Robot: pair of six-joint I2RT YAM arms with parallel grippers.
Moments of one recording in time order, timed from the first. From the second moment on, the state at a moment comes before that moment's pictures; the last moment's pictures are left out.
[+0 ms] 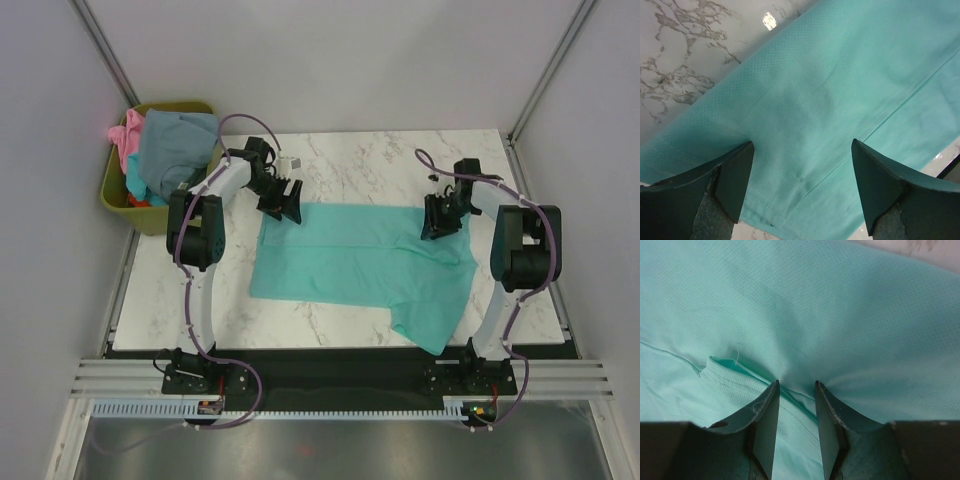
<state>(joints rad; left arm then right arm) -0.21 2.29 1.87 -0.90 0.55 0.22 -0.04 1.99 1.37 -0.68 -0.37 -0.10</state>
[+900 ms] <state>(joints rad) -0.22 2.32 1.91 -0.91 0.55 0.16 -0.01 1.91 1.25 -0.71 -0.37 -0.09</state>
